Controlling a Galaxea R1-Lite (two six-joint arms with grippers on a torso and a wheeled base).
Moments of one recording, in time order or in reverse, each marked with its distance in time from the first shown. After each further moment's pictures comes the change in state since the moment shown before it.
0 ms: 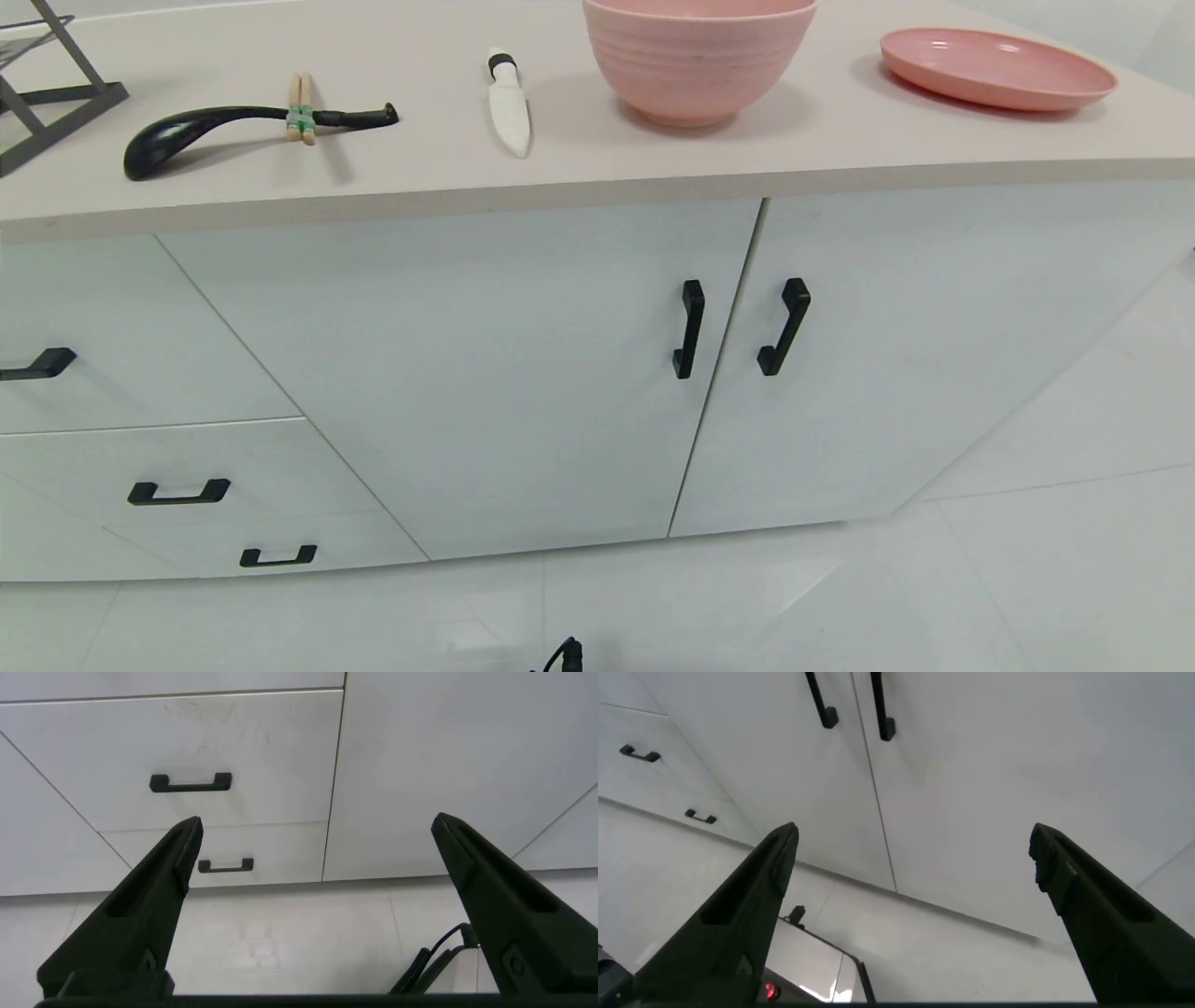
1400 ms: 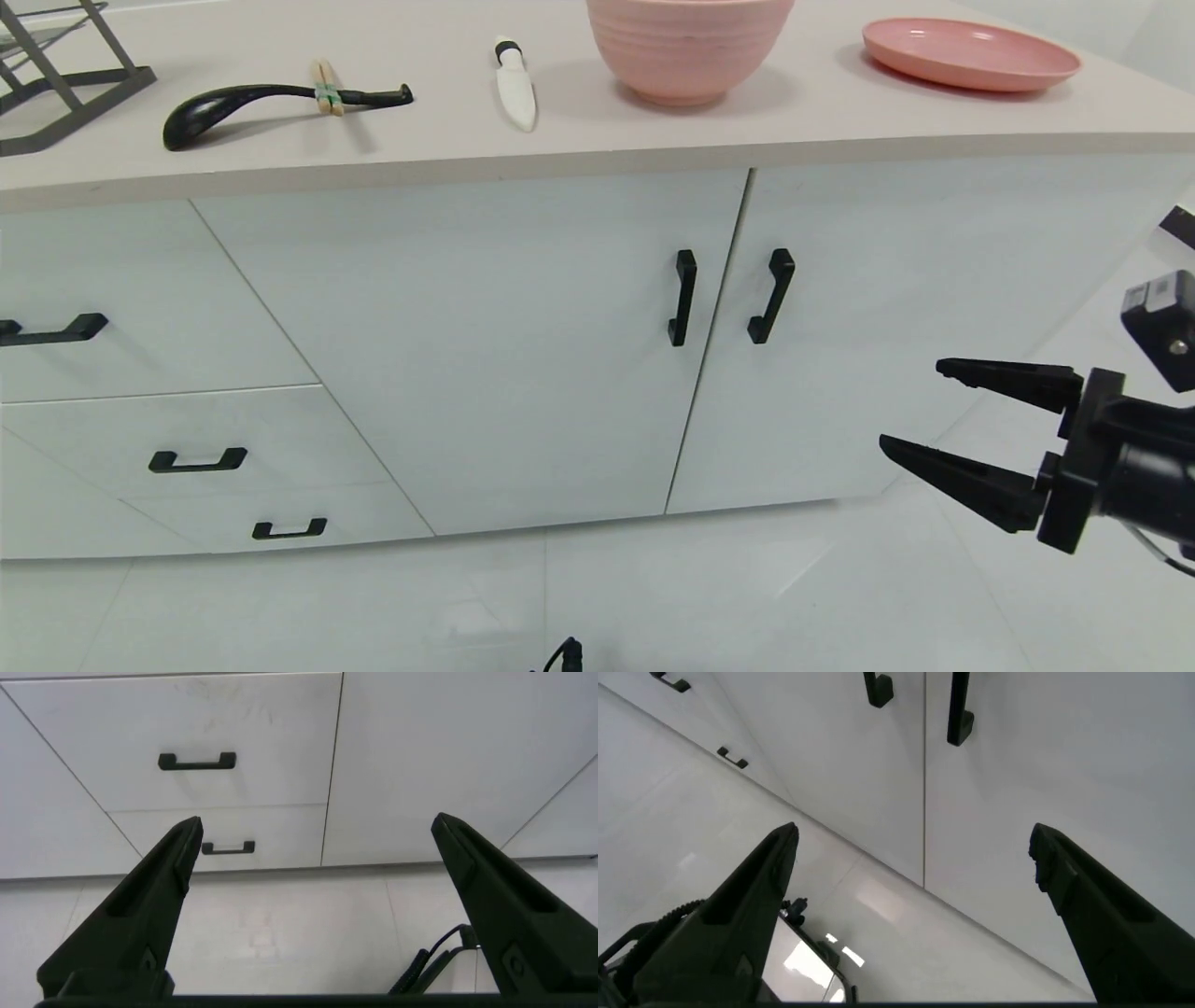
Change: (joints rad) left arm 0.000 0.000 0.000 0.000 0.001 -0.007; right arm 0.149 0.711 -0.129 -0.422 0.059 -0.129
